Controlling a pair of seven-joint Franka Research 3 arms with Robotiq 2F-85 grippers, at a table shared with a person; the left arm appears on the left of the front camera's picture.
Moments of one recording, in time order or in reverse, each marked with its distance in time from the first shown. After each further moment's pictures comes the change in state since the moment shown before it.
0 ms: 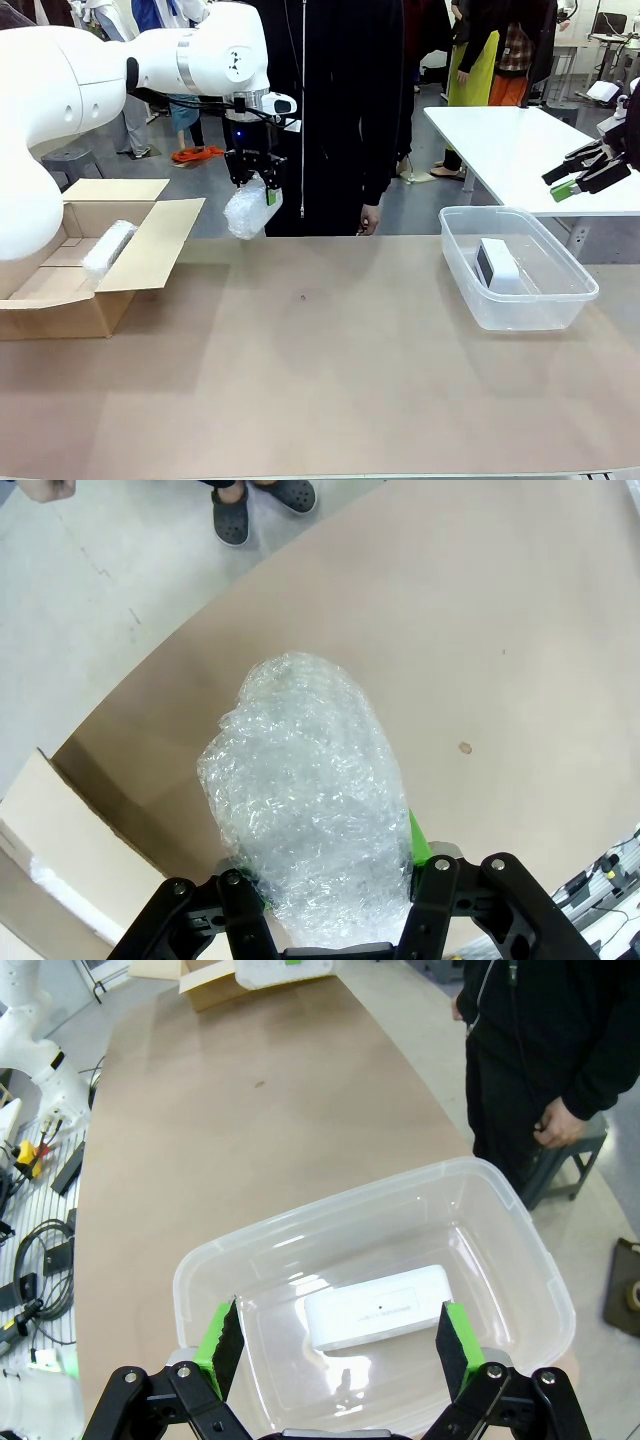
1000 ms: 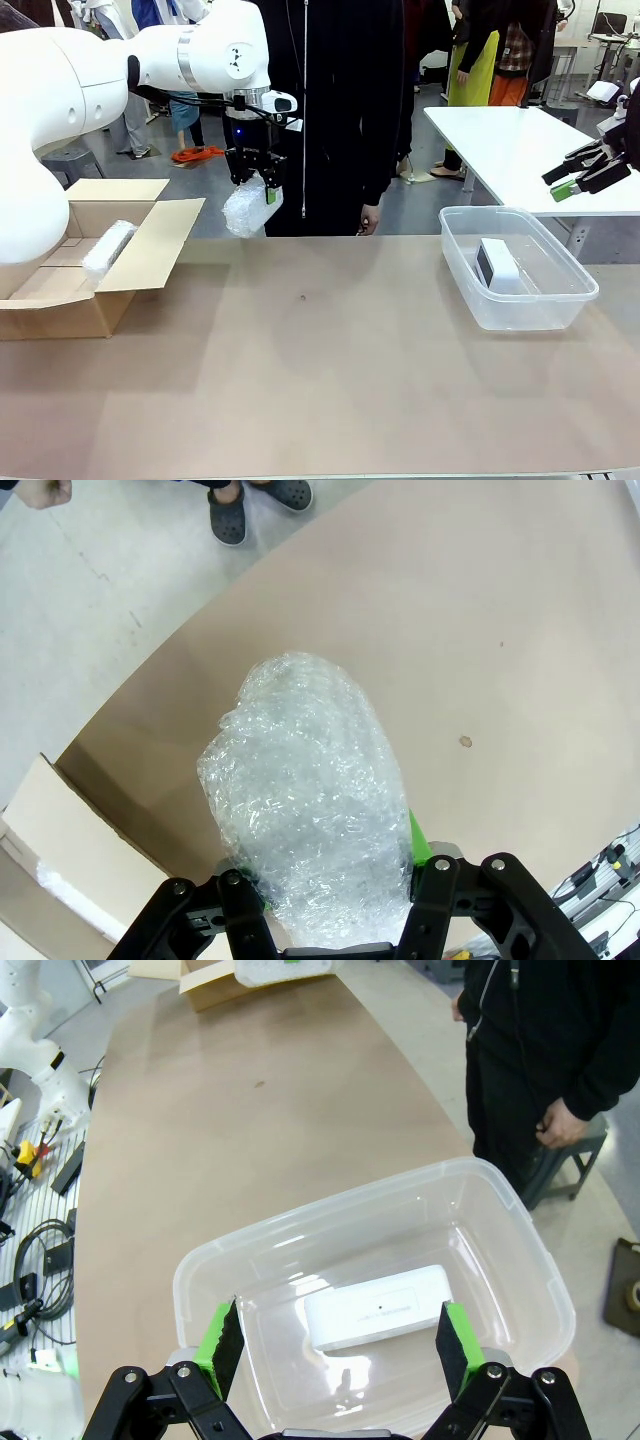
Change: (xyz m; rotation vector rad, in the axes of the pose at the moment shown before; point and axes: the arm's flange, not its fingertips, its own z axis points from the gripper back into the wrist) left arm 0.001 -0.001 0.002 0.000 0.008 -0.027; right arm 0.000 0.000 0.000 0.000 0.000 0.000
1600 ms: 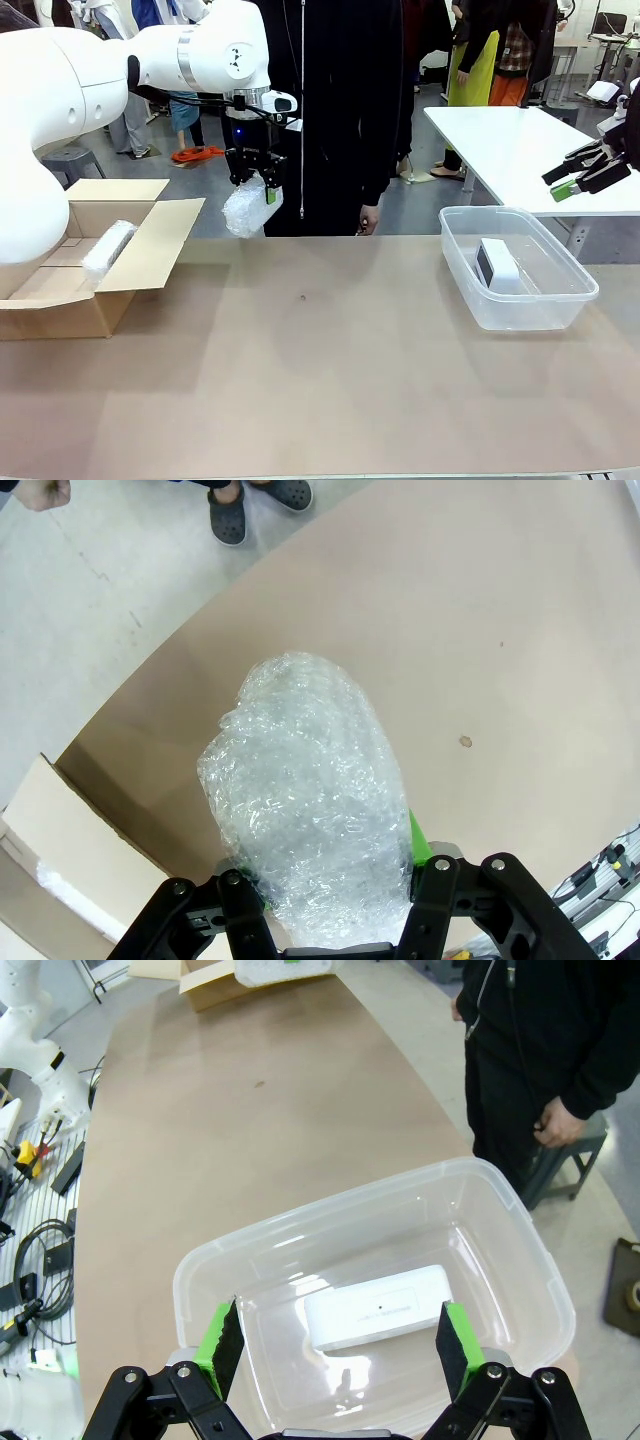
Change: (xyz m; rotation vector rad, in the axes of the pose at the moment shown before) left arm 0.000 0.000 0.000 0.000 0.000 0.000; right arm 0.000 0.000 0.000 0.000 0.000 0.000
